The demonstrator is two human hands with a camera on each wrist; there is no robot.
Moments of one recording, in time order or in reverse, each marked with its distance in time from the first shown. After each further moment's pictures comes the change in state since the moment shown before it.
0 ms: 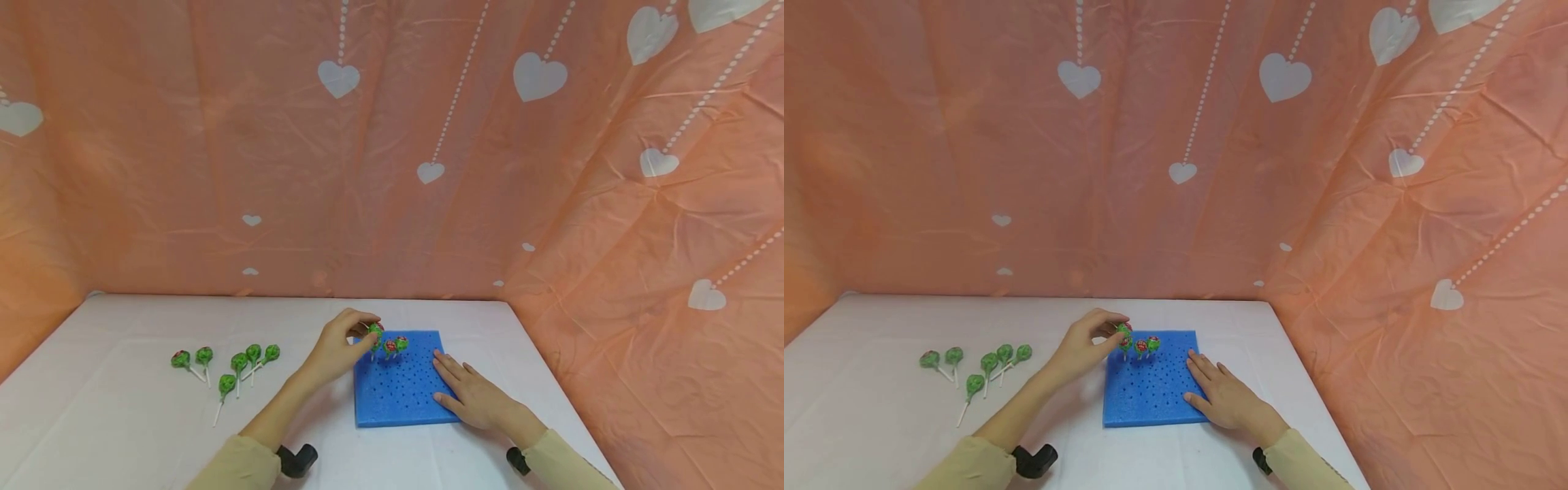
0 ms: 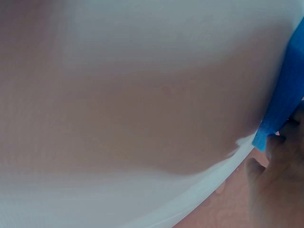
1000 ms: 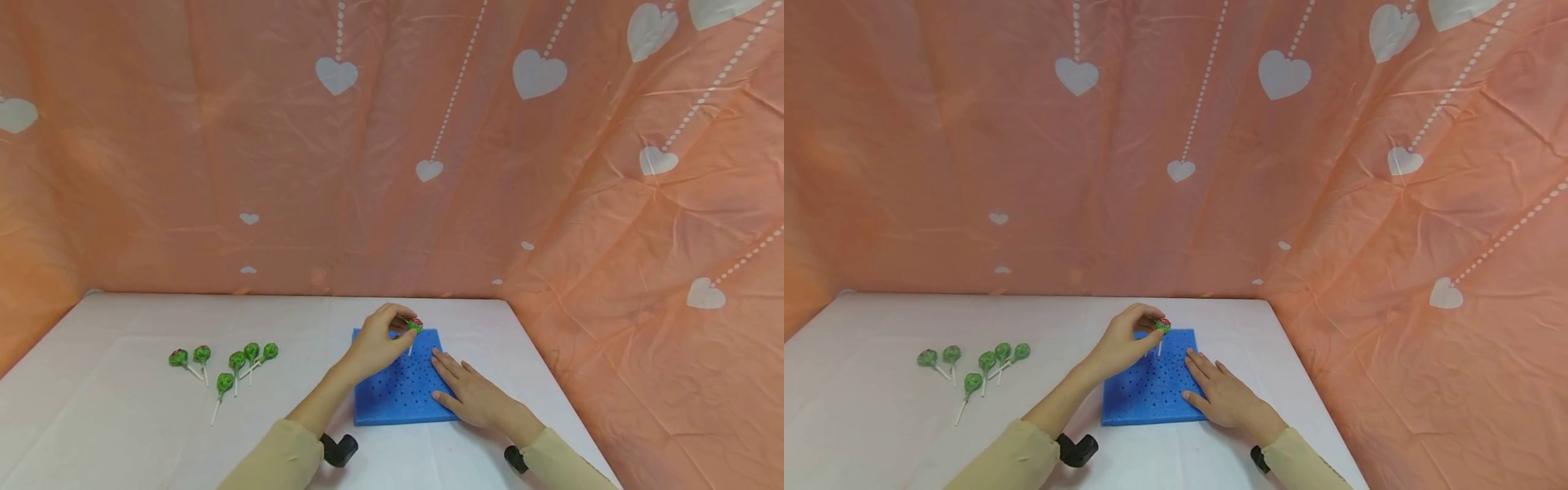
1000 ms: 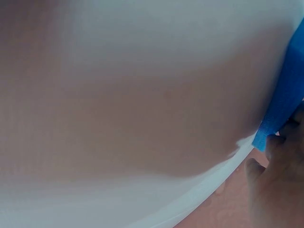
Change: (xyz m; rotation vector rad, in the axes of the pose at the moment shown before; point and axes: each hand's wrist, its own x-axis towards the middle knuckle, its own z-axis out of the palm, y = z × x) left_hand 0.025 0.030 0.049 -0.036 -0.072 0.021; right_hand 0.001 0.001 0.001 -0.022 0.011 -0.004
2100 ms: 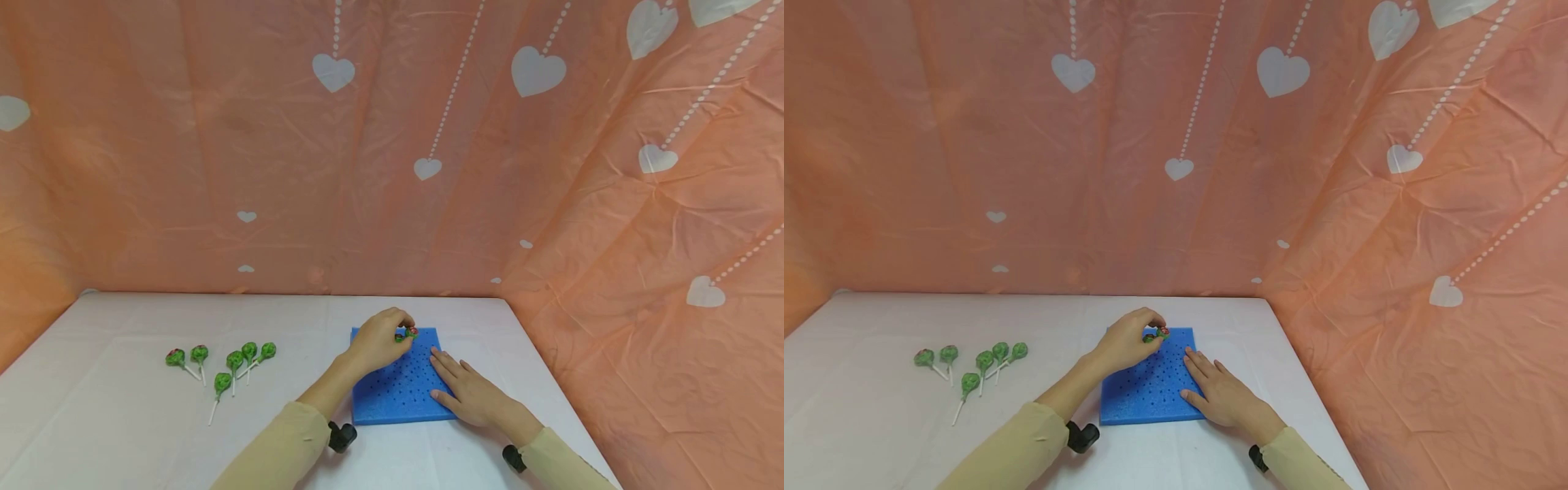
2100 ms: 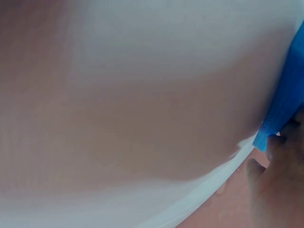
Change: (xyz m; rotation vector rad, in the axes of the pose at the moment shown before) left_hand 0.014 -0.021 0.009 0.410 -0.107 0.011; right_hand 0.001 0.000 0.000 0.029 -0.017 0.025
